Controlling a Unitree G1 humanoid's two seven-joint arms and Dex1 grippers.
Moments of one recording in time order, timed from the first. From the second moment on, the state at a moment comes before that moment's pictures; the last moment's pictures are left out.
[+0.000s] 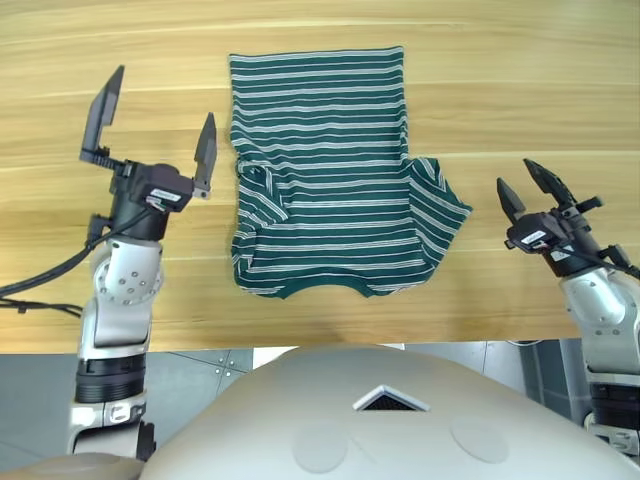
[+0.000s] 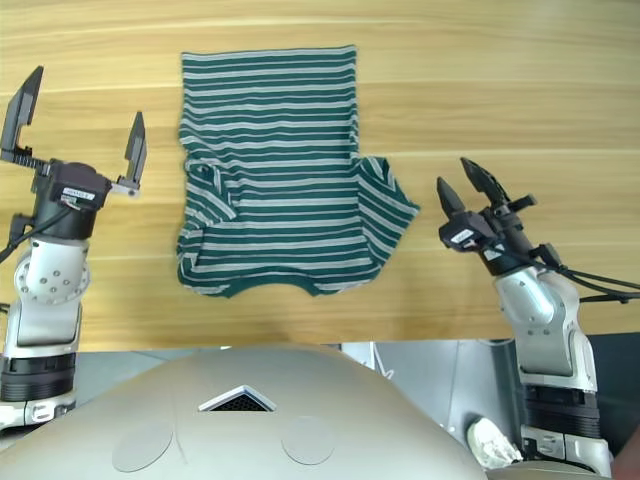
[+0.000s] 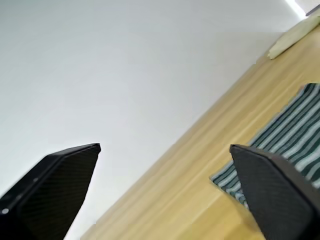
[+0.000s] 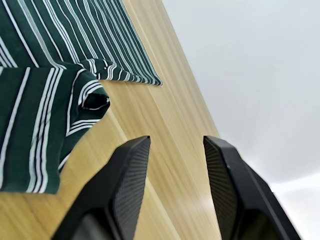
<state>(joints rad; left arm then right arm) 0.41 0.52 0.10 -0.33 0.24 -0.39 -0.10 0.45 -0.64 -0.19 -0.16 -0.38 -0.48 0.23</state>
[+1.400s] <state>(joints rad) 0.62 0.60 -0.09 -0.25 0.19 -0.39 -0.48 0.42 -0.61 -0.07 -0.27 -0.40 -0.44 0.29</state>
